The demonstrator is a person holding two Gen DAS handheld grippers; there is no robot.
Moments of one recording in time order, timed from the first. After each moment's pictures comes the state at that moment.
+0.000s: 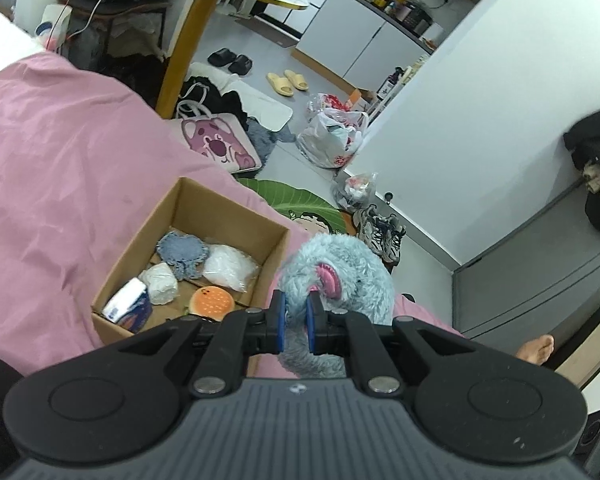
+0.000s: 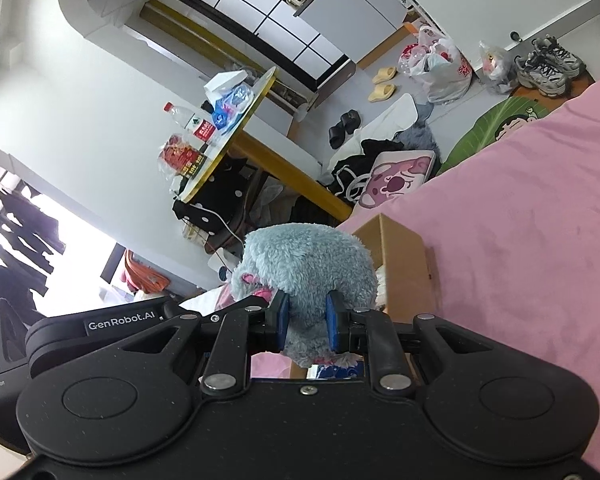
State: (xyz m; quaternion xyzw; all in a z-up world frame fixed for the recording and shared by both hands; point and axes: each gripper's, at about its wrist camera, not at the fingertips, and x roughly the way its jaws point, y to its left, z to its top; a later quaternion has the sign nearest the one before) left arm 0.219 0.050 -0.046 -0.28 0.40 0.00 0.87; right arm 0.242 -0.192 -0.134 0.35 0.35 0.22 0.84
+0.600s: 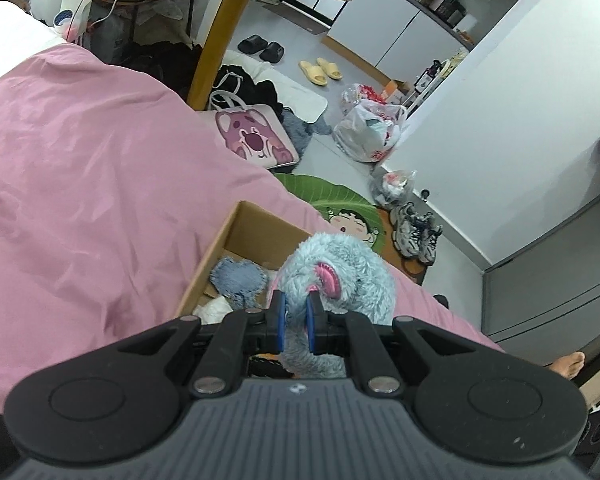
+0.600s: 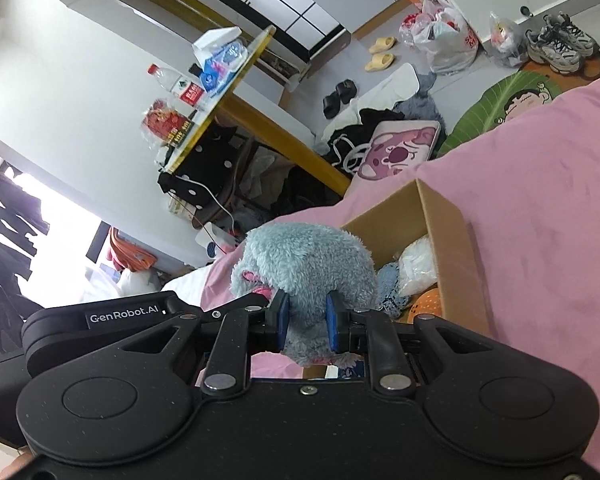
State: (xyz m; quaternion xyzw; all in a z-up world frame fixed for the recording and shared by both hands) left arm 0.267 0.109 -0.070 -0.27 0.43 0.03 0.86; right arm 0.277 -0.126 -0.149 0.33 0.40 0.22 0.83
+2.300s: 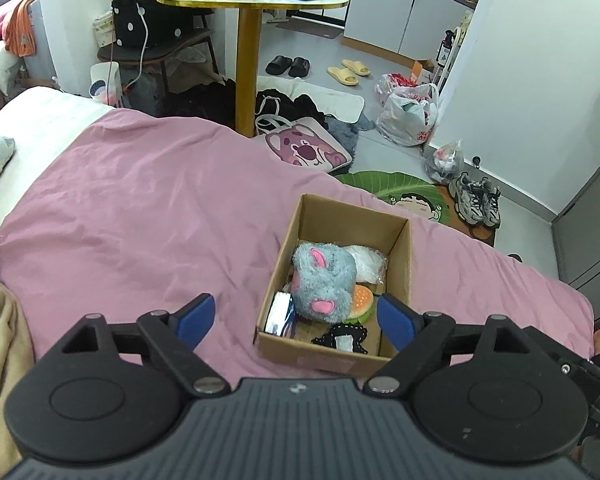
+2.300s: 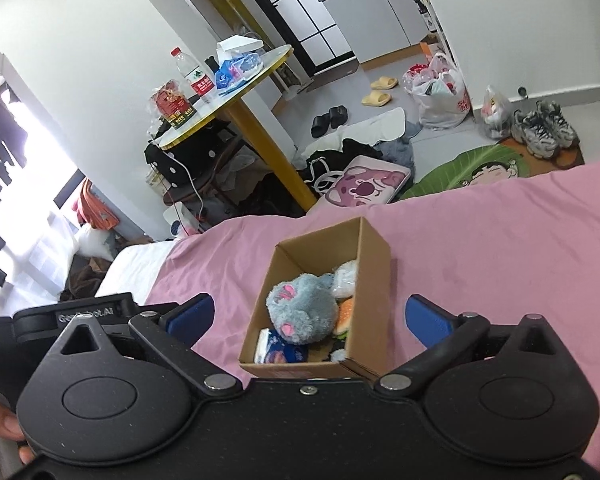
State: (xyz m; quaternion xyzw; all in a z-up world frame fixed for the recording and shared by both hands) left arm 0.196 0.085 -0.017 -0.11 0.45 0.10 0.88; right arm 0.218 -0.167 -0.083 0.19 0.37 0.20 0.88
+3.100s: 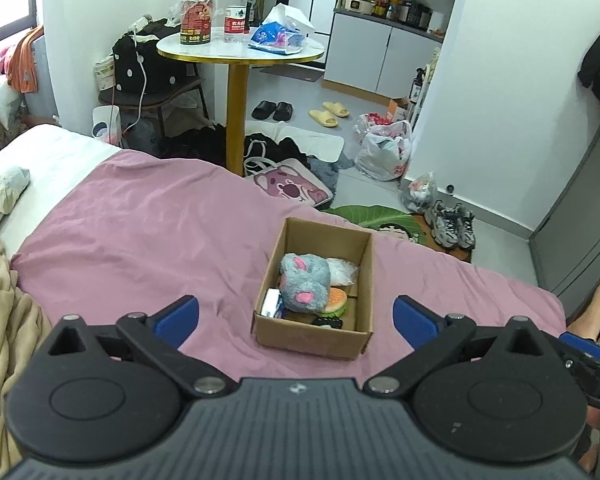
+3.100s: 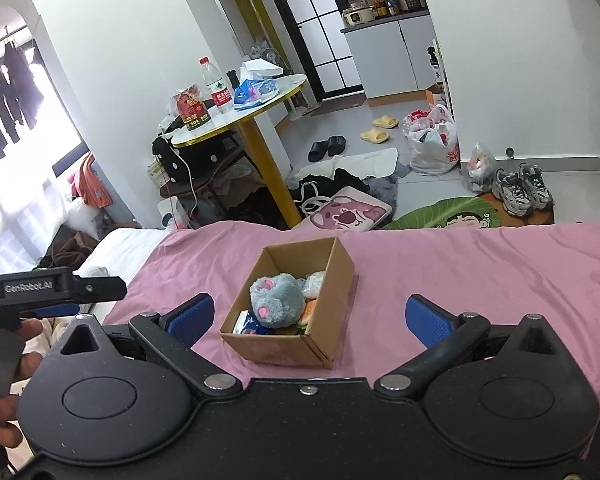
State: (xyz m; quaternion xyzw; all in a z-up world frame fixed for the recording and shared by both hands) left arm 0.109 0.063 0.038 -0.10 0.38 0.08 0.92; right arm 0.148 -0.202 -0.036 0.11 0.33 0.20 0.92
